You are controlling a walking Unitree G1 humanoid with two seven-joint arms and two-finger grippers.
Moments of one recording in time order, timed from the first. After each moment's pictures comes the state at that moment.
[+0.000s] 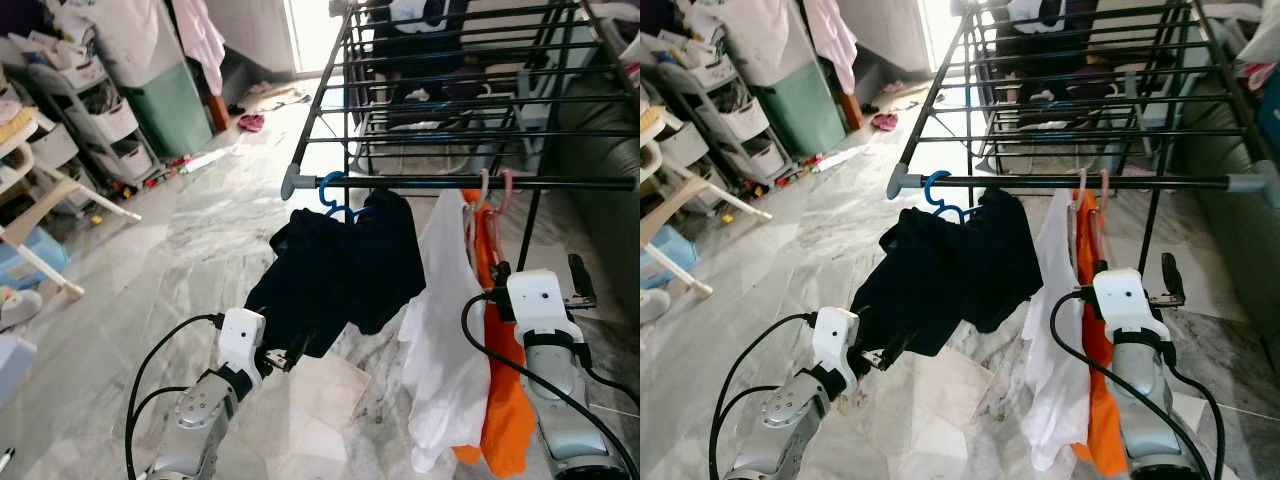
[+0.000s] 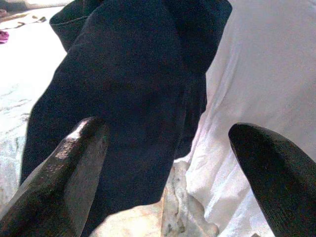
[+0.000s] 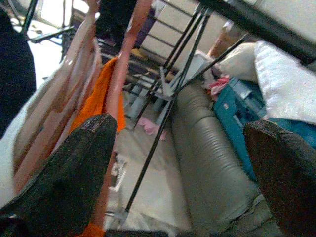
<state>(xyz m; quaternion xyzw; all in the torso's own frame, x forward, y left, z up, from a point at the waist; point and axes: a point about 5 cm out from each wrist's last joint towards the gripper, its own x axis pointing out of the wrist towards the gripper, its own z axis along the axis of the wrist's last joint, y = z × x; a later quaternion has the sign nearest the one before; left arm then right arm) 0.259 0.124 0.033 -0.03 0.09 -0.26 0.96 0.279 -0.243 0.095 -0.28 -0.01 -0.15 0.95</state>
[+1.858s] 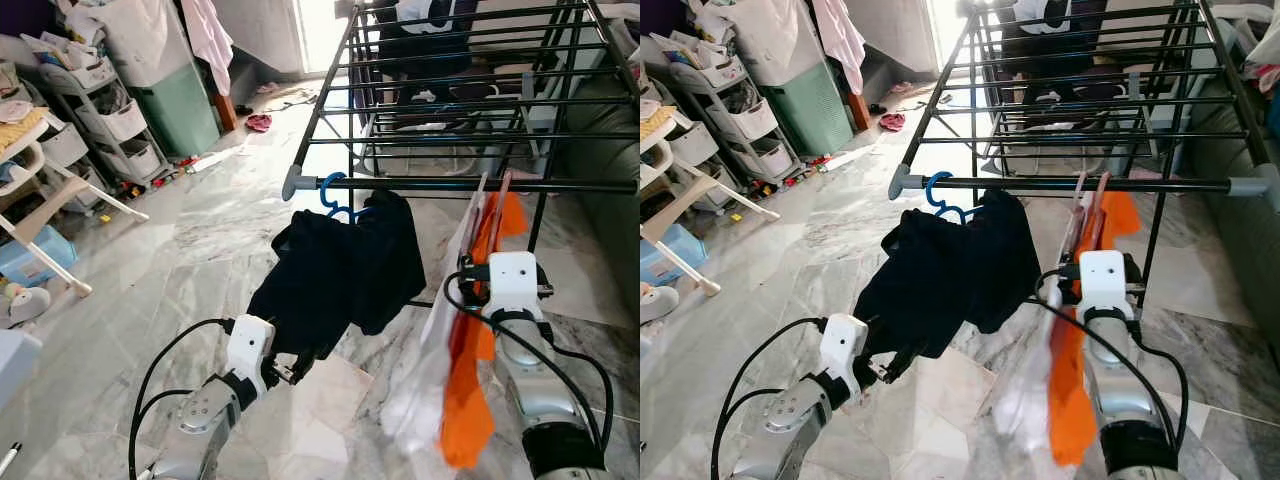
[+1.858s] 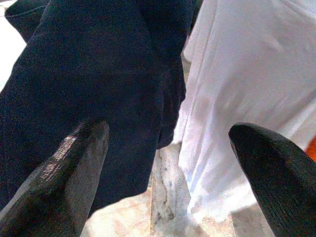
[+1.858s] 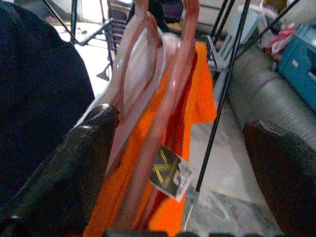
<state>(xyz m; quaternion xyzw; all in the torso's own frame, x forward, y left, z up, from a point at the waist) 0.251 0.116 0.030 -0.03 0.11 -0.31 0.94 0.313 -0.219 0.084 -0.14 0.07 -0.11 0.98</state>
